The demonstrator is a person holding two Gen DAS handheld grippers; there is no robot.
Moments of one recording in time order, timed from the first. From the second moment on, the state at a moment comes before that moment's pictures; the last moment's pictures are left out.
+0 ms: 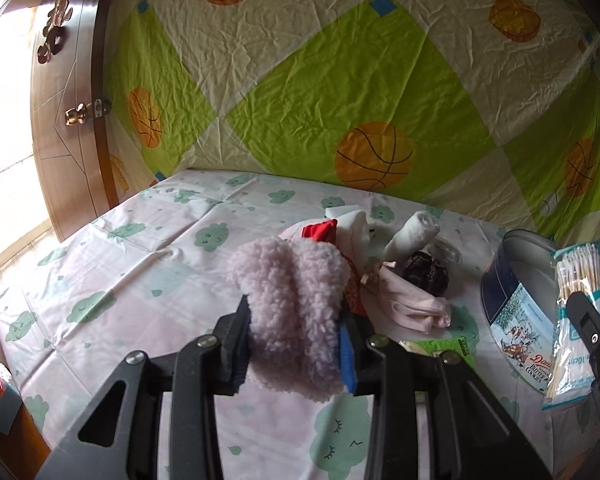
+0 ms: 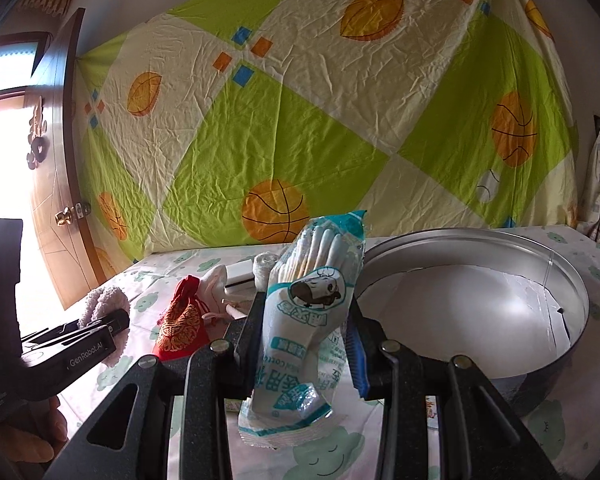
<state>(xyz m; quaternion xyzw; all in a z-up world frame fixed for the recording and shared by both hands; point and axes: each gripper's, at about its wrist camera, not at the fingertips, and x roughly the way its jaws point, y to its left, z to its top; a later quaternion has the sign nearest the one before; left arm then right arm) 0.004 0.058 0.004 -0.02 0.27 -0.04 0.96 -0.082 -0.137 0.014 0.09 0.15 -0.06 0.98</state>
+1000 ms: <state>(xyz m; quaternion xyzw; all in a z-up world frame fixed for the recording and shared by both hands) -0.025 -0.045 0.032 0.02 0.25 -0.12 0.96 -0.128 -0.229 0.034 0.10 0.14 -0.15 0.97</state>
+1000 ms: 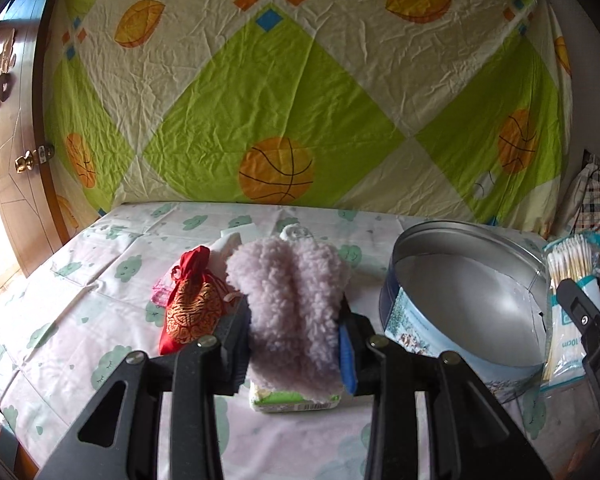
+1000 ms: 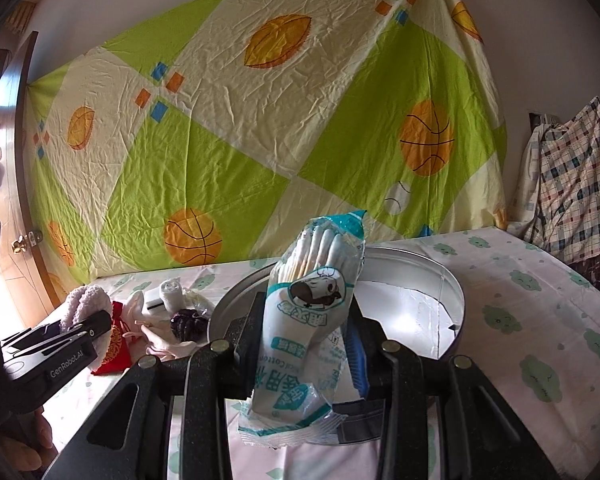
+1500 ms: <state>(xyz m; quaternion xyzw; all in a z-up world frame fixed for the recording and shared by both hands) -0.040 -0.094 0.043 0.04 0.23 -0.17 0.96 -0.131 -0.263 0.038 0.08 0.16 -0.19 0.96</state>
